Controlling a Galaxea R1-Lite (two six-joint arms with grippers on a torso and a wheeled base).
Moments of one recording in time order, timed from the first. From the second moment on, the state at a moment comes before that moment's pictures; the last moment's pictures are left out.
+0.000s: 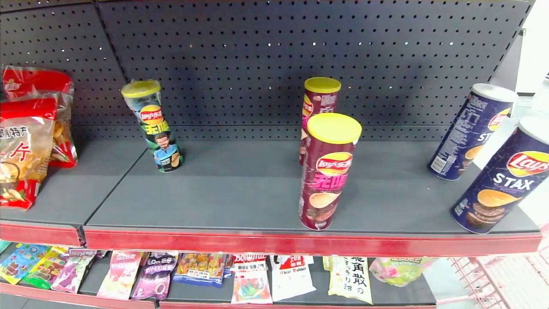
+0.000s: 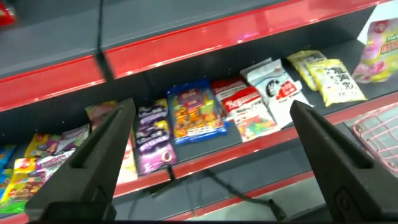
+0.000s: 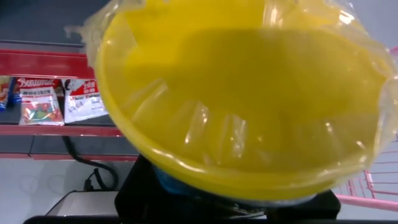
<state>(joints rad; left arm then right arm) -0.31 0.00 -0.17 0.30 0.03 0.14 0.05 0.61 -0.65 0.45 -0.14 -0.07</state>
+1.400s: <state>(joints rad) -0.31 0.00 -0.17 0.30 0.03 0.14 0.05 0.57 -0.60 0.45 -0.14 -0.07</state>
